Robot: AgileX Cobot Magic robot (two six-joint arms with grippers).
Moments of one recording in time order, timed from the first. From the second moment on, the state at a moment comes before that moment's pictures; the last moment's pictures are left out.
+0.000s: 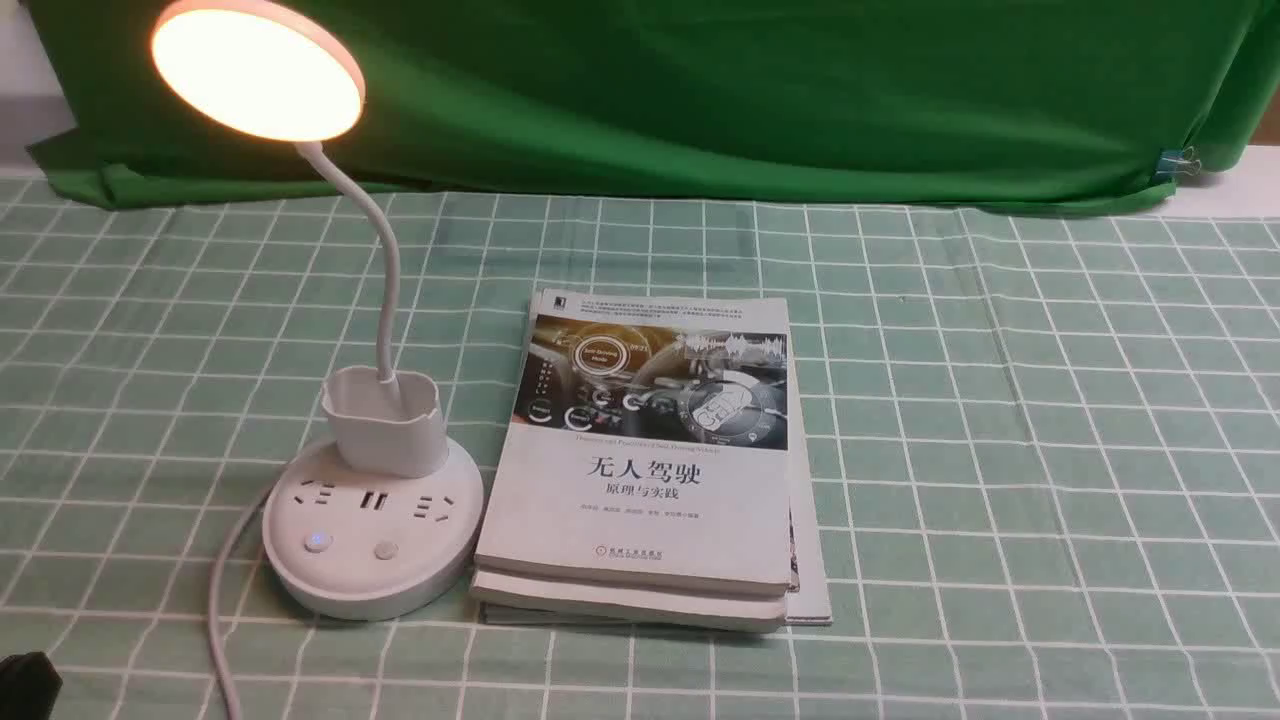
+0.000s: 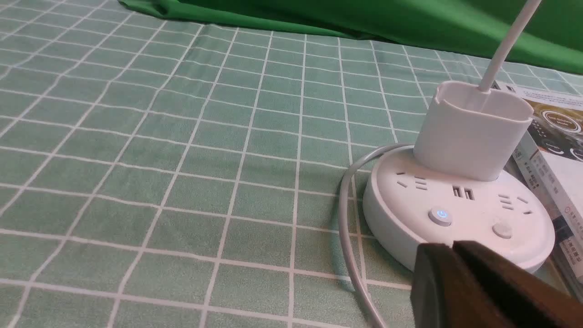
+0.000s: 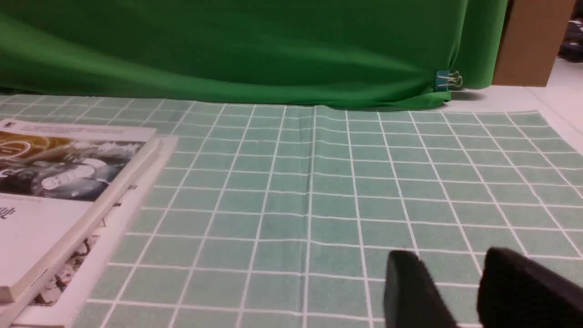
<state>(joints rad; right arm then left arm) 0.04 0.00 0.01 -0.04 0.24 -0.02 0.07 0.00 0.00 -0.19 0.31 0.12</state>
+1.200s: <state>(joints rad) 0.04 0.00 0.01 -0.04 0.24 -0.02 0.07 0.00 0.00 -0.76 -0.02 0.05</state>
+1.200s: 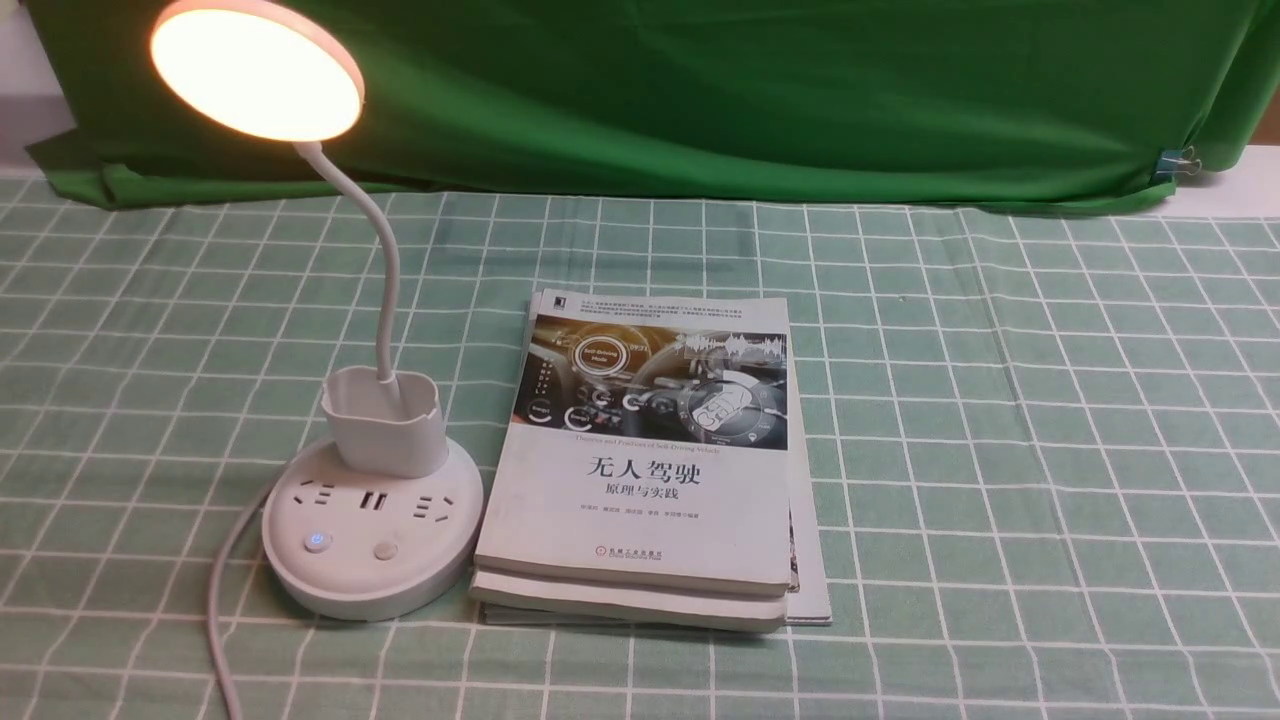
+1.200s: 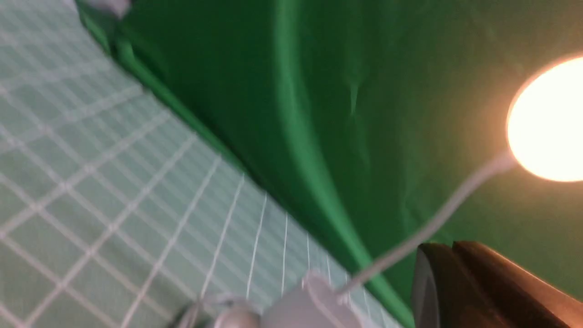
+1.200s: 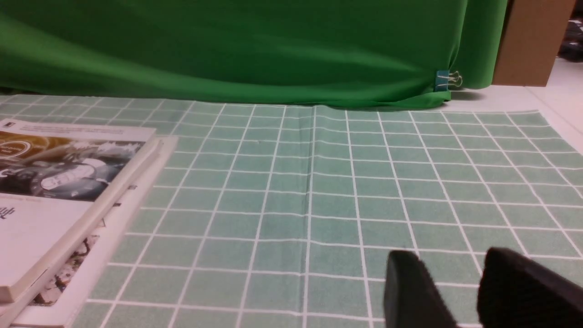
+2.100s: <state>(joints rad) 0.04 0.00 0.01 -0.04 0.24 -0.02 -0.13 1.03 -0.71 -0.29 0.95 0.17</state>
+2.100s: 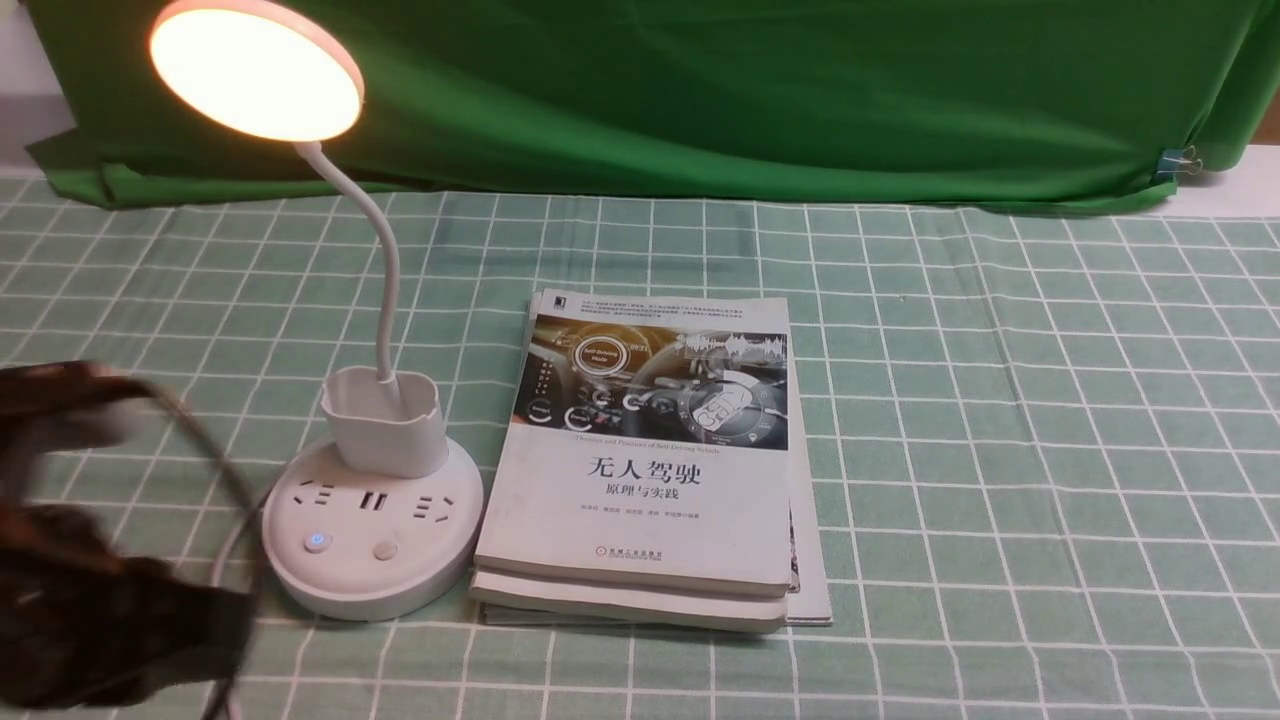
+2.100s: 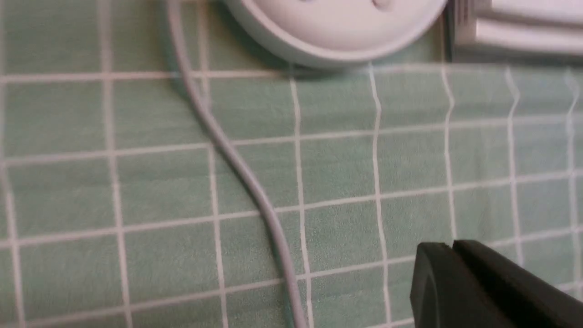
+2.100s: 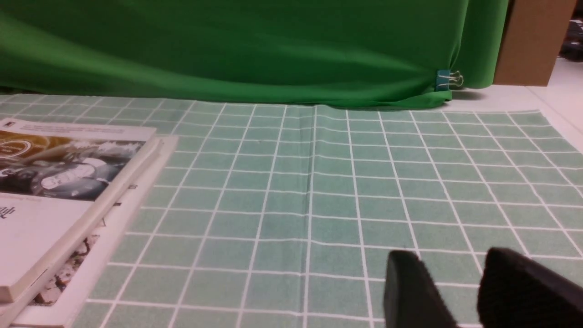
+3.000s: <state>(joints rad) 0.04 0.00 0.01 -0.04 0.24 -0.02 -0.28 1.67 -1.14 -0.15 0.98 0.14</state>
